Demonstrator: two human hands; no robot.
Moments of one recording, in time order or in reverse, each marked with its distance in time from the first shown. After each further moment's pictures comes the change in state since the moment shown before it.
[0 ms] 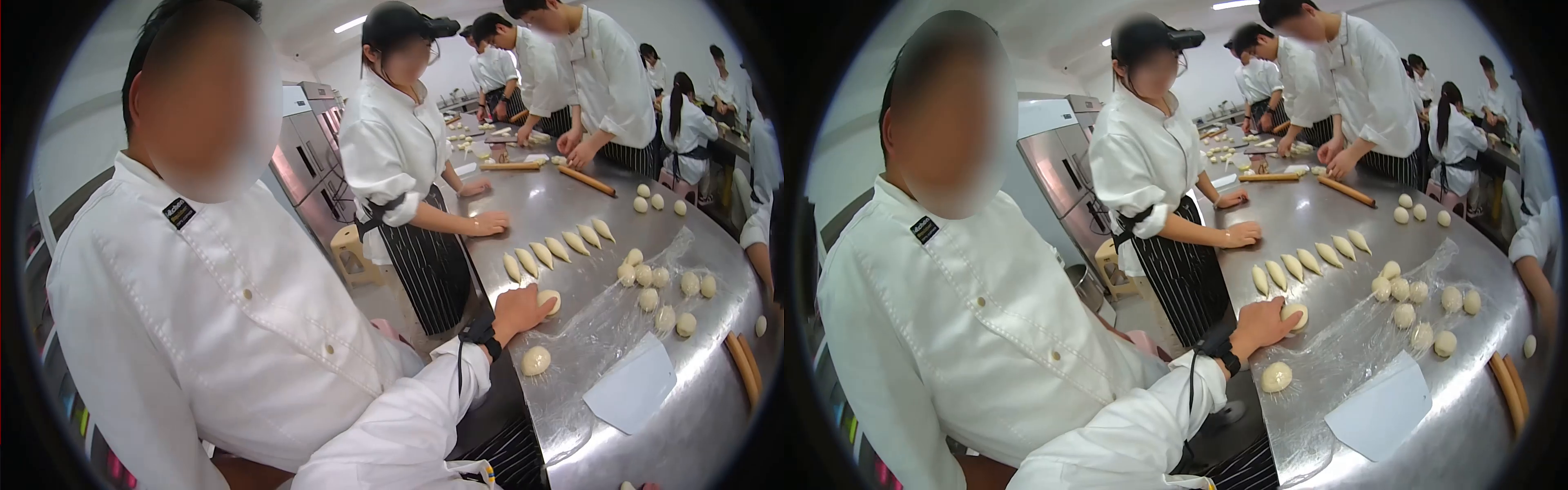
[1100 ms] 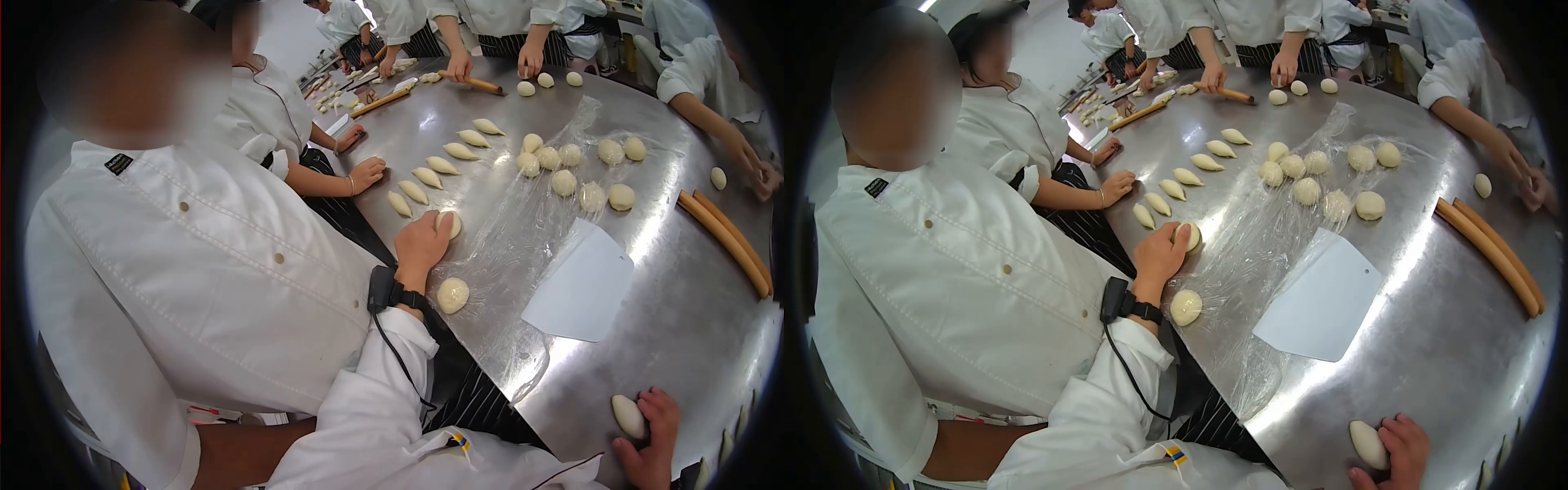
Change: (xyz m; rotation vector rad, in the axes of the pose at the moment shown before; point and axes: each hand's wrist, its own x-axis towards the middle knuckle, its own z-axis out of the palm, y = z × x) left_hand 0.001 0.004 0.014 -0.032 0.145 -0.019; right_hand 0.002 -0.002 -0.013 0.089 -0.054 0.047
